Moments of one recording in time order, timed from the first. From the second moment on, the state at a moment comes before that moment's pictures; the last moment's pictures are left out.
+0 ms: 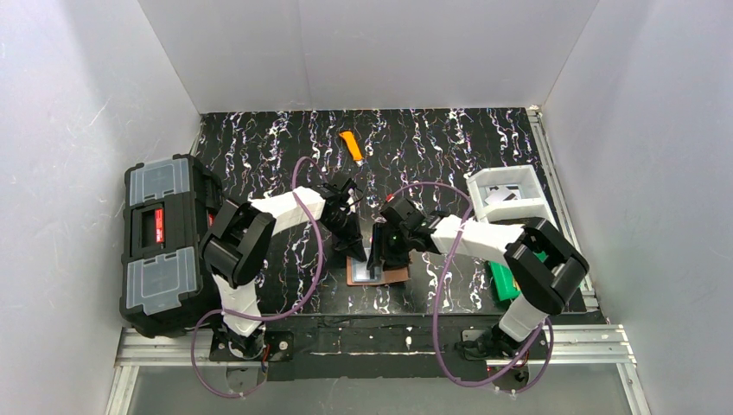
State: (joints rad) left arm -0.60 1.84 1.14 -0.66 0.44 -0.75; right arm 0.87 1.64 0.92 -0.32 -0.21 0.86
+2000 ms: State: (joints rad) left arm -0.66 2.03 1.32 -0.57 0.56 -0.82; right arm 0.87 1.41 0.92 -0.52 0.01 0.84
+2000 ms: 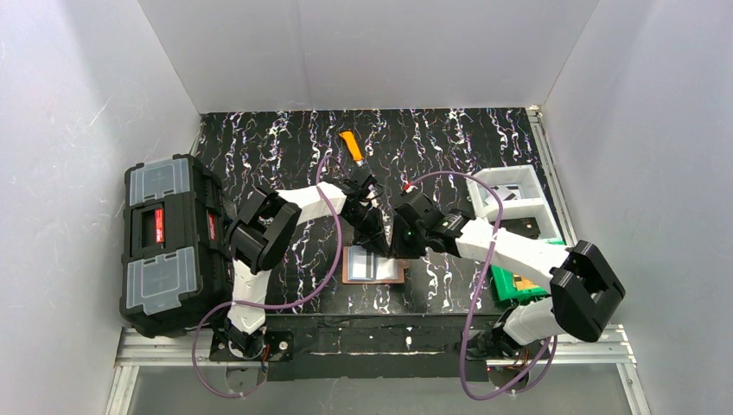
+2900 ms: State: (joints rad) left arm -0.61 1.80 1.32 -0.78 0.38 -0.65; right arm 0.75 1.58 0.65 0.13 -0.39 1.00
